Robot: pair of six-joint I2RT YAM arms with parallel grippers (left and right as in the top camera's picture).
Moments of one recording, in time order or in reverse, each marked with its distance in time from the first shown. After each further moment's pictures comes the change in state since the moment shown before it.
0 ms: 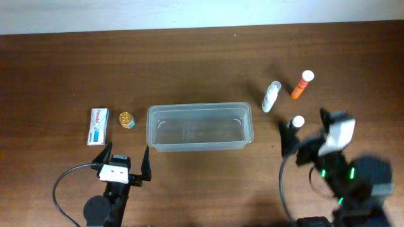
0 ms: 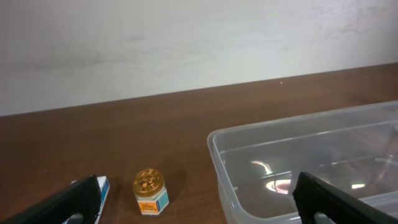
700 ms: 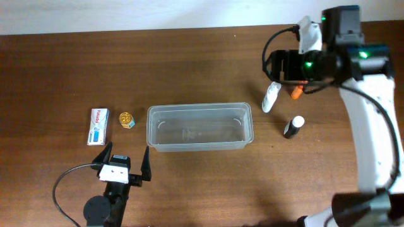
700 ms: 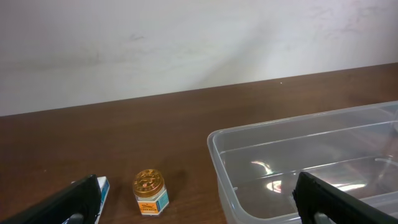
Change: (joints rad) left arm 0.000 0.000 0.000 0.000 0.000 0.000; right arm 0.000 1.138 1.069 -0.728 -0.051 0.025
